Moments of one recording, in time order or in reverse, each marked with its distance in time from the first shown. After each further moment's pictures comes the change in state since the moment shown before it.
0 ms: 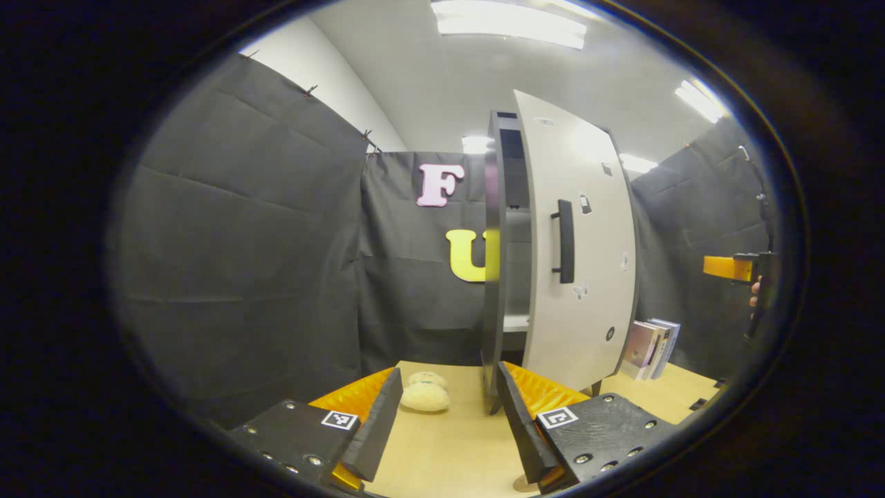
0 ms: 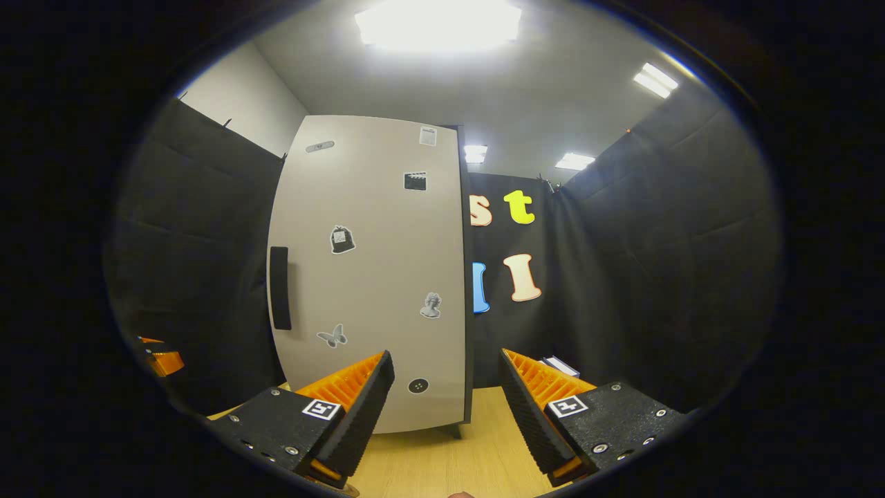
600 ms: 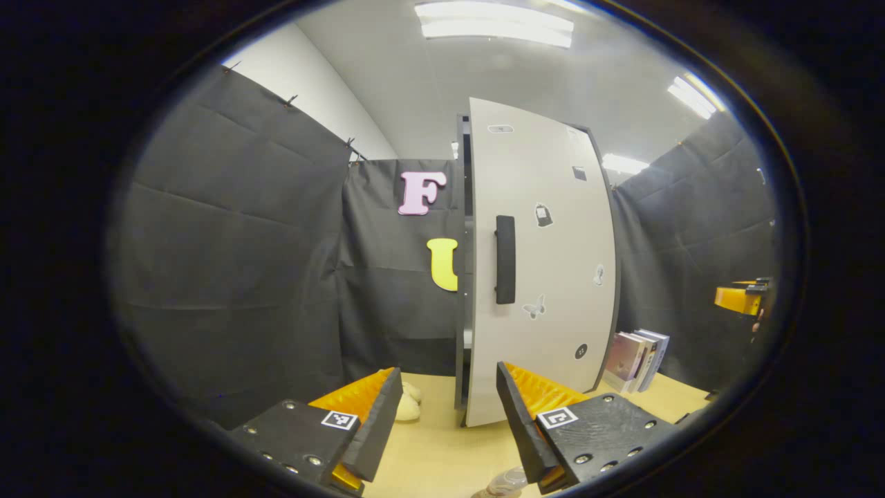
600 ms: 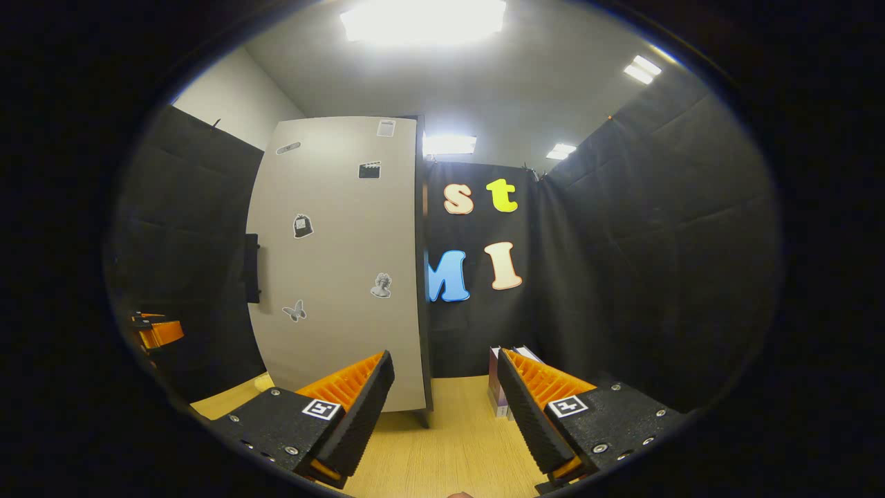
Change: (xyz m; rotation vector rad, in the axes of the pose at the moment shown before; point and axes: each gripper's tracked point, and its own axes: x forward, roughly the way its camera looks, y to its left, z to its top) left arm 0.020 -0.079 0.027 0.016 -0.016 -0.001; right arm -0.010 -0.074 -0.024 0.011 0.037 -0.012
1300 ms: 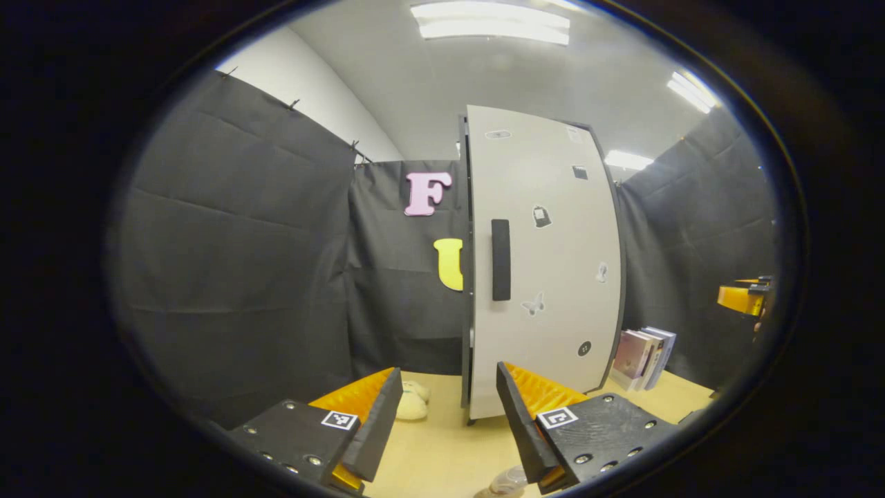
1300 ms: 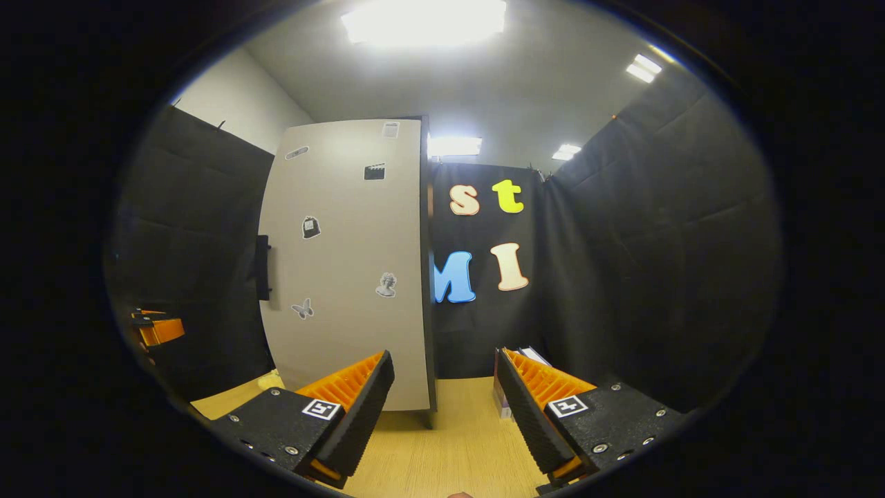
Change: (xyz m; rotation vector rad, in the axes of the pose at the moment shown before) left arm -0.008 0.004 -0.001 0.015 0.000 0.034; right arm -0.005 0.011 0.008 -0.003 -0.005 0.025
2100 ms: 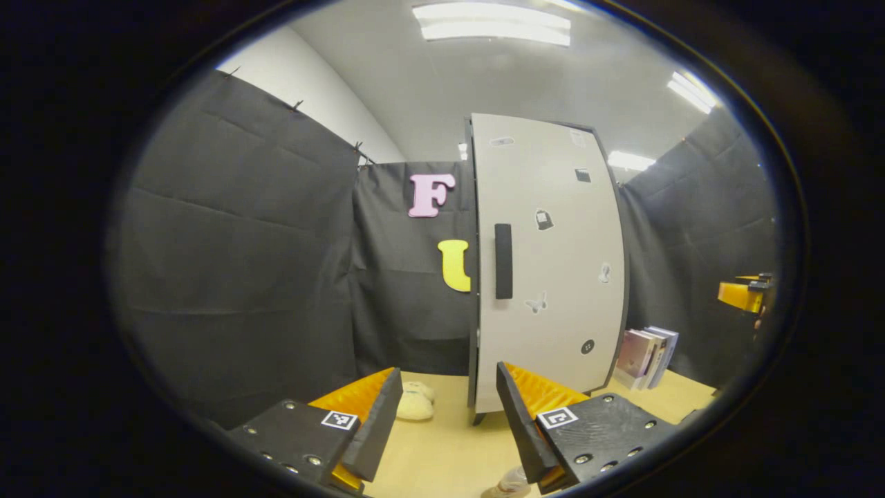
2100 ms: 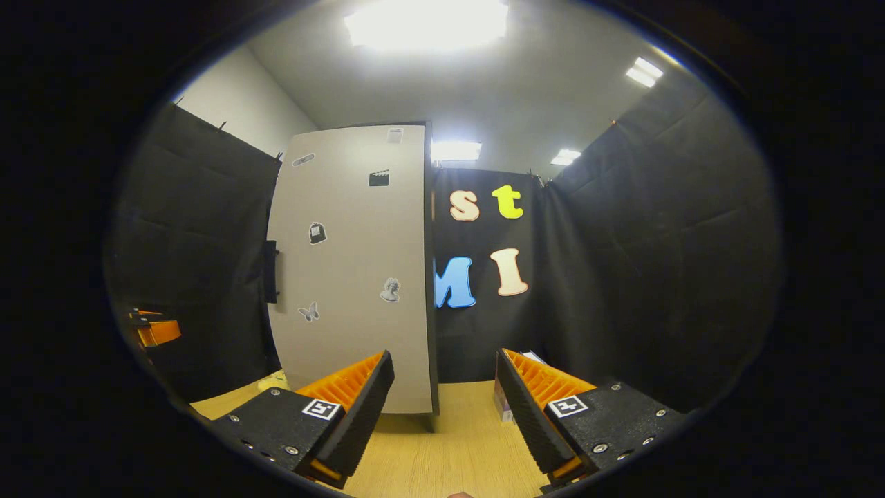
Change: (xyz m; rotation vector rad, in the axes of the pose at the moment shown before) left arm -0.006 0.014 0.002 0.010 -0.007 0.011; right arm -0.002 0.008 0.006 -0.004 -0.023 -0.016
